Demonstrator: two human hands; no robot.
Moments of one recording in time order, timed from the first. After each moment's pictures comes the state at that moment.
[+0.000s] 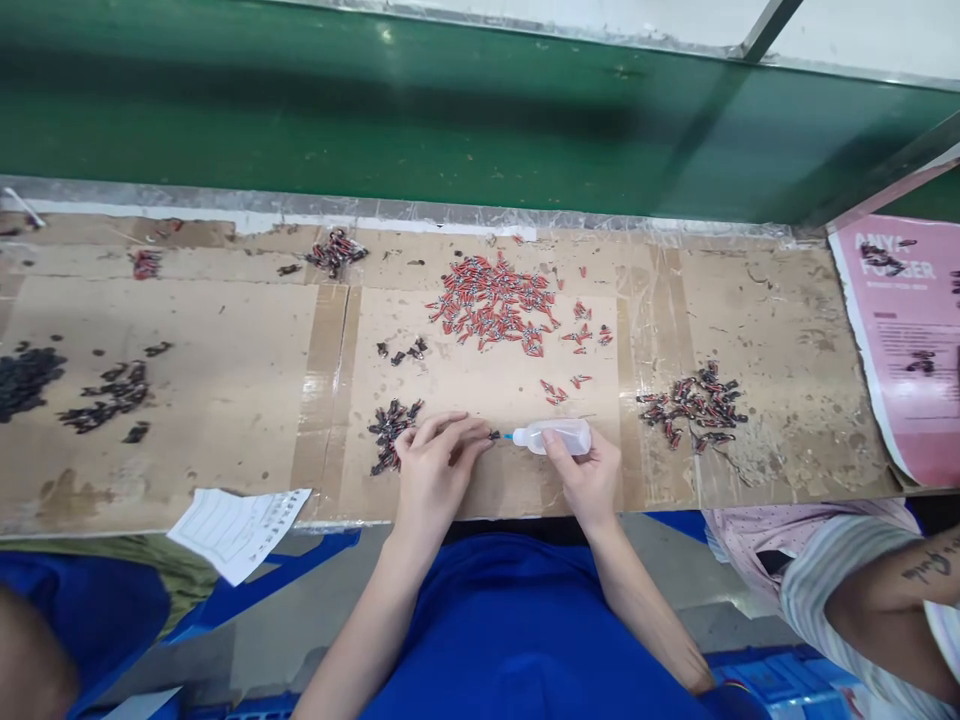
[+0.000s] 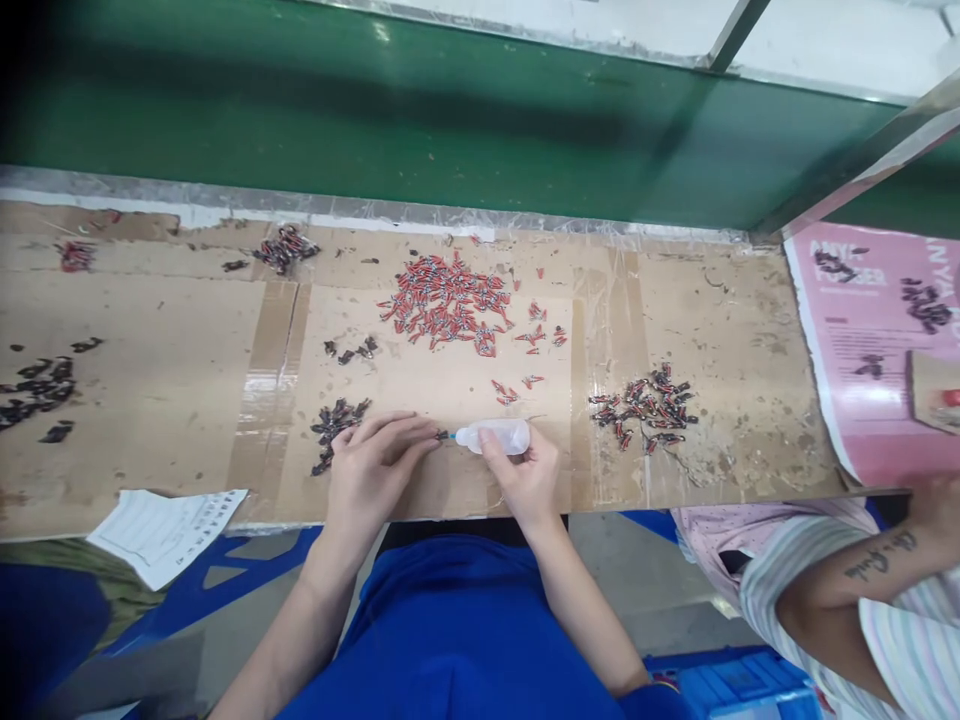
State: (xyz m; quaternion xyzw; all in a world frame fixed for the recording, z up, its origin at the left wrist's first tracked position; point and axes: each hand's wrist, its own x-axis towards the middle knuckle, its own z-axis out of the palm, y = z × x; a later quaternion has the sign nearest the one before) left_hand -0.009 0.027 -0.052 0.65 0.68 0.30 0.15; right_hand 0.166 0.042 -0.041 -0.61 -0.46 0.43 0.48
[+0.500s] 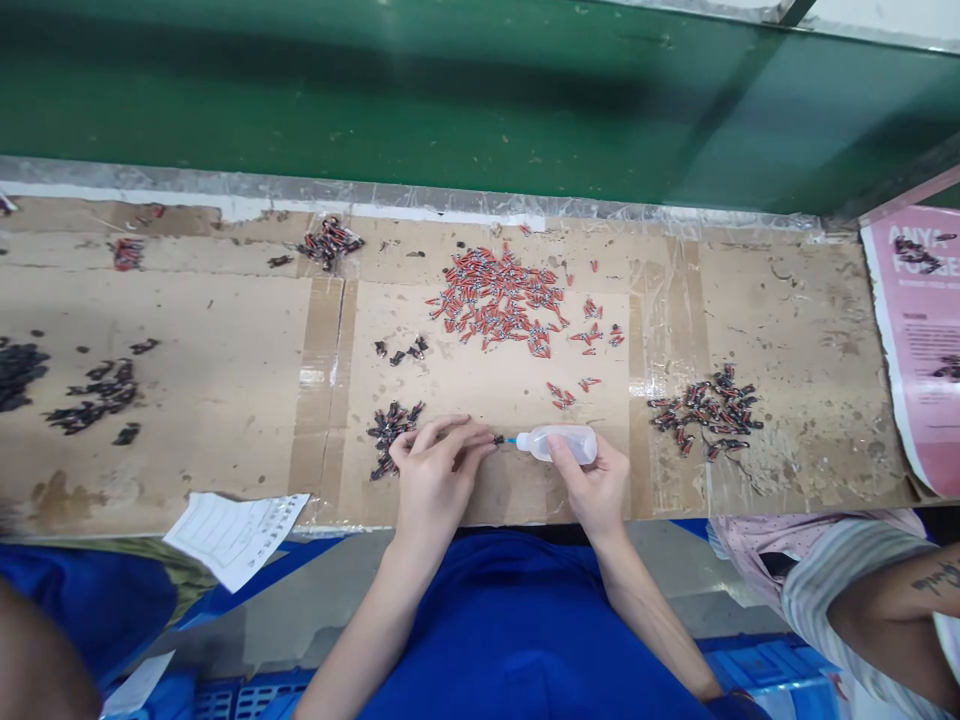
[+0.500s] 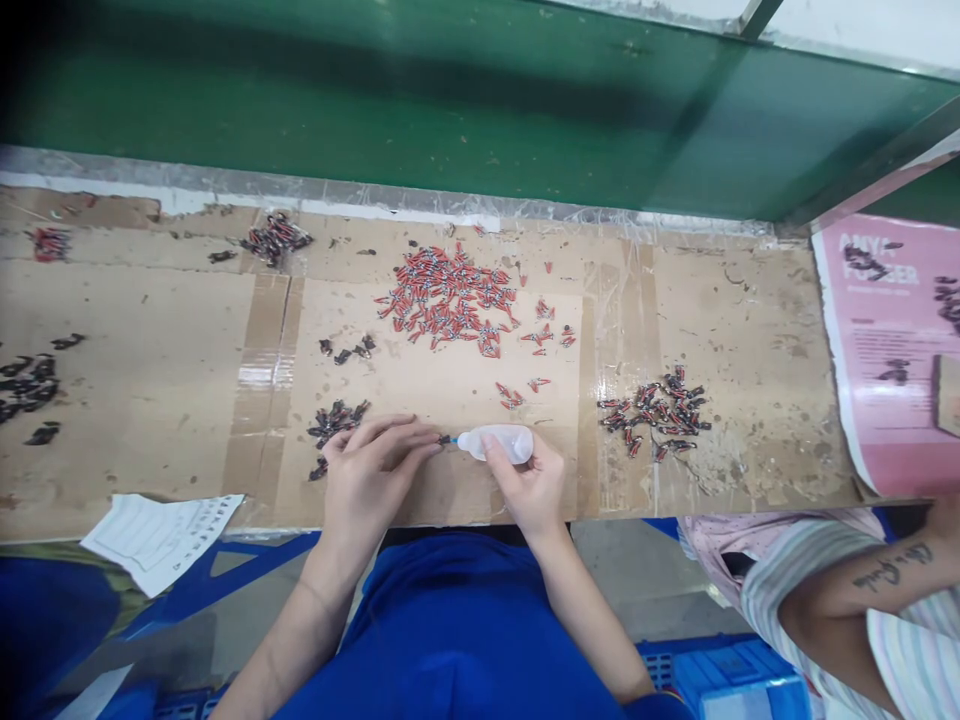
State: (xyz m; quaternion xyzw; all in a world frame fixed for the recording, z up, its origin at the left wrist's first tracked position) left_hand -0.009 0.030 -0.043 0.64 0.70 0.27 0.18; right_hand 0.166 0.043 -0.039 -0.62 -0.45 0.45 0.46
